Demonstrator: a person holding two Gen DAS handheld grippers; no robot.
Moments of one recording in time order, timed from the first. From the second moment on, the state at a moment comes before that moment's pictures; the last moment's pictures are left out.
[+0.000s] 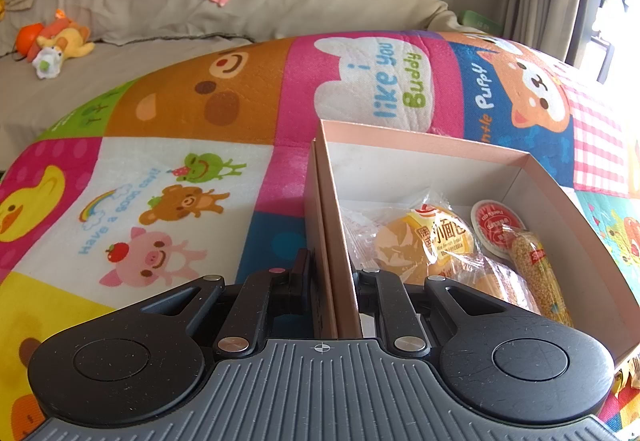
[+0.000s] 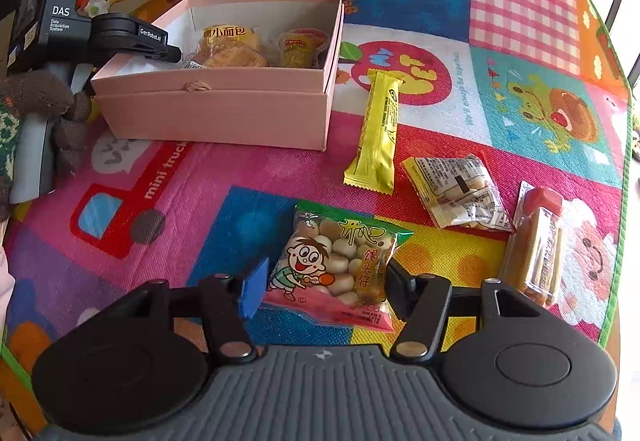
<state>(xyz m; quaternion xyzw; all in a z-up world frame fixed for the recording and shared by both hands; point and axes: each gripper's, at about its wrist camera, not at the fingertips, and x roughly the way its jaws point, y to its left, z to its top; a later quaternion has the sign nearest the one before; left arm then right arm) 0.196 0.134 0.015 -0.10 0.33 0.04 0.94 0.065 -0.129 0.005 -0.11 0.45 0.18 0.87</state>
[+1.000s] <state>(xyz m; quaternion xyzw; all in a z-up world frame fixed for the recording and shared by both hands) 0.196 0.137 0.015 -0.10 0.33 0.03 0.94 0.247 -0.015 0.079 0.00 0.39 0.25 0.89</state>
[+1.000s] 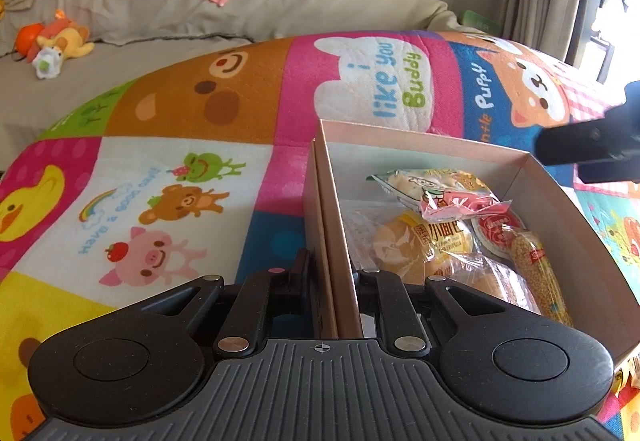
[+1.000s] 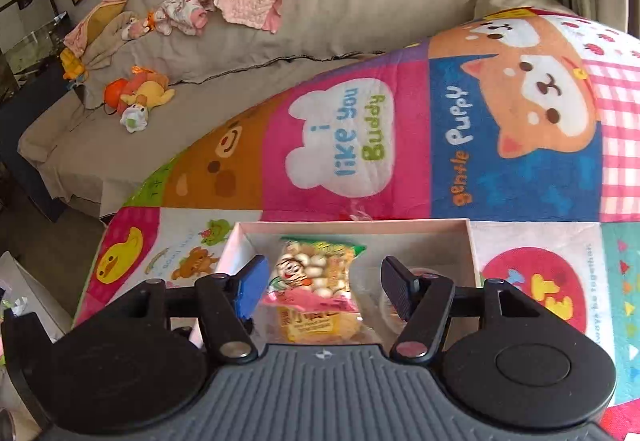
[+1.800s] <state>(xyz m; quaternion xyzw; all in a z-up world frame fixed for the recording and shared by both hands) 0.195 0.134 0.016 -0.09 0.33 0.04 0.94 0.216 -0.163 -0.003 0.06 0.46 0.16 0.87</state>
